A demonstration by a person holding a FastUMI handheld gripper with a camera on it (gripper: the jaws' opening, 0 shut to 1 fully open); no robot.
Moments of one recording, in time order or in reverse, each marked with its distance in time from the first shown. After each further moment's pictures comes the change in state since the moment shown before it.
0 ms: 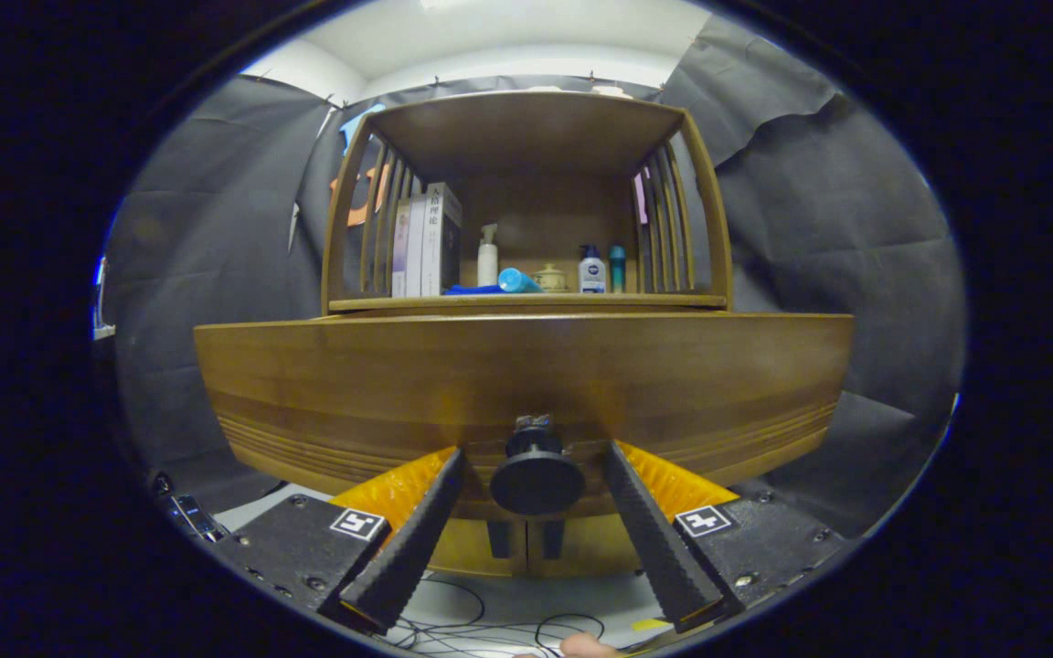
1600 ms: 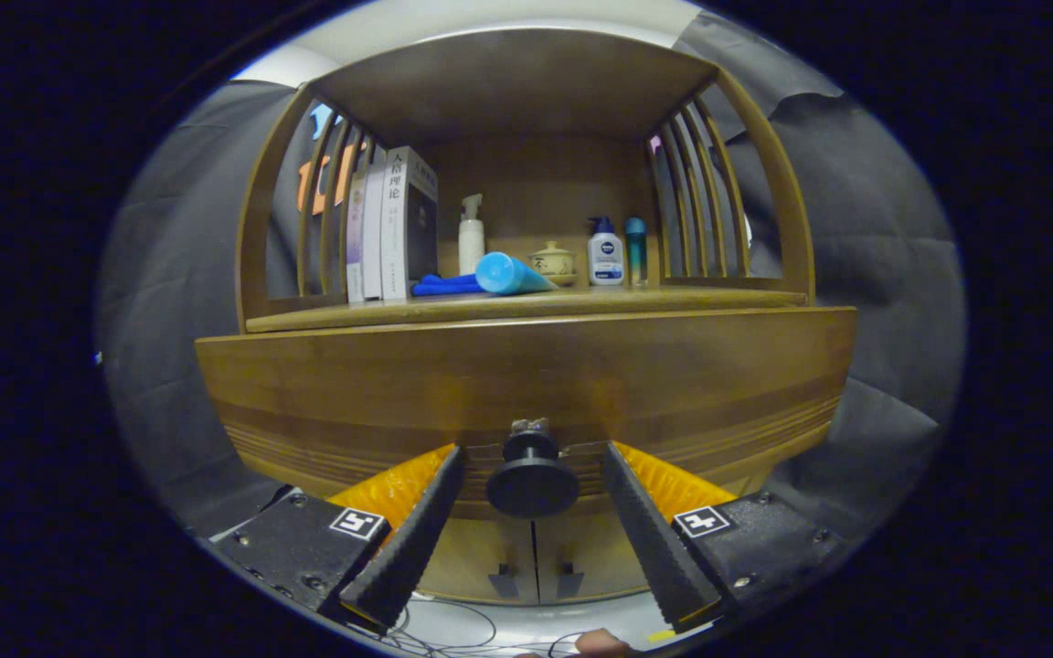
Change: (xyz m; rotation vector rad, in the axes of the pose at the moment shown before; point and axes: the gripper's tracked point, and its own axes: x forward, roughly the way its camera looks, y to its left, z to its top) arm 0.074 0.005 0.023 0.050 0.097 -0.016
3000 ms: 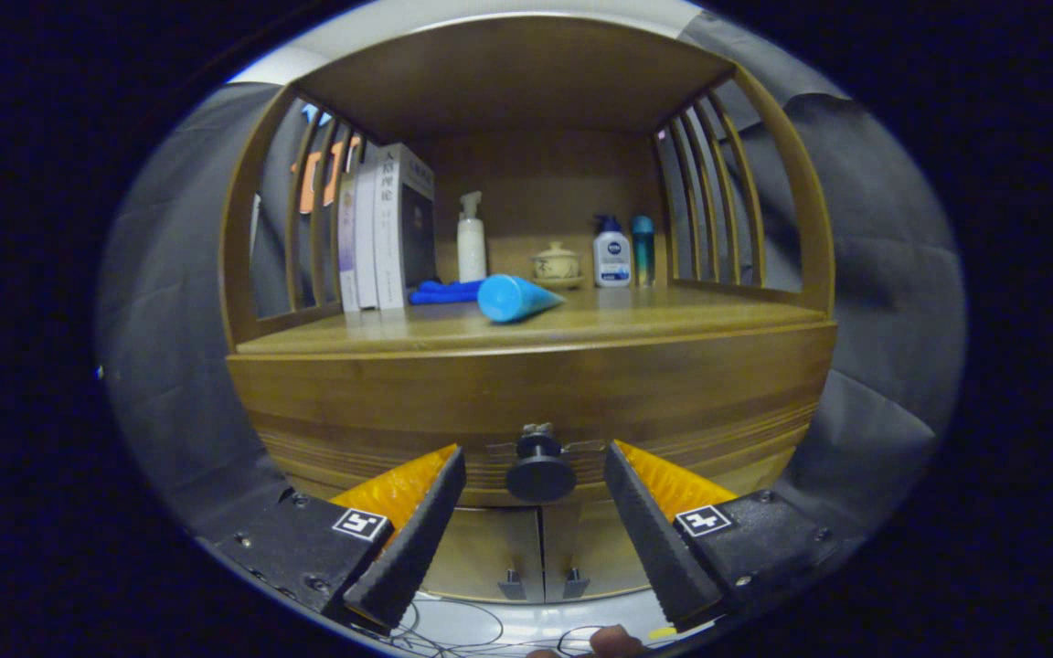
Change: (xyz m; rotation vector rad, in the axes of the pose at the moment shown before) arm -0.052 0.008 0.028 -0.002 0.007 0.024
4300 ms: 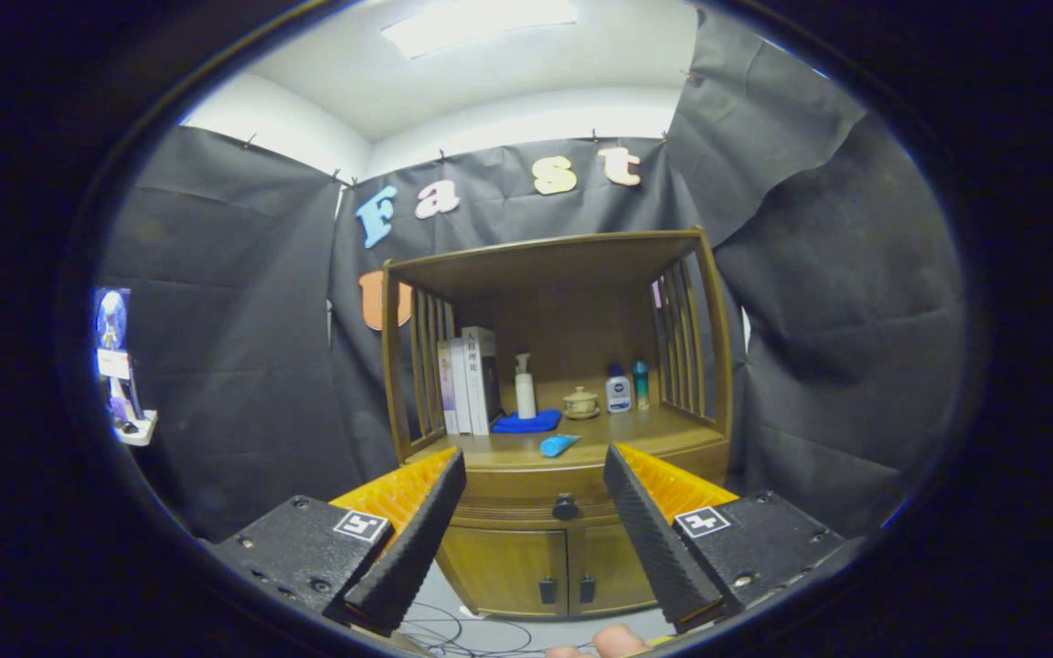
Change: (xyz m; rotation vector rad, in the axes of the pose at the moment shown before) arm -0.258 0.016 0.108 0.027 -0.287 0.148
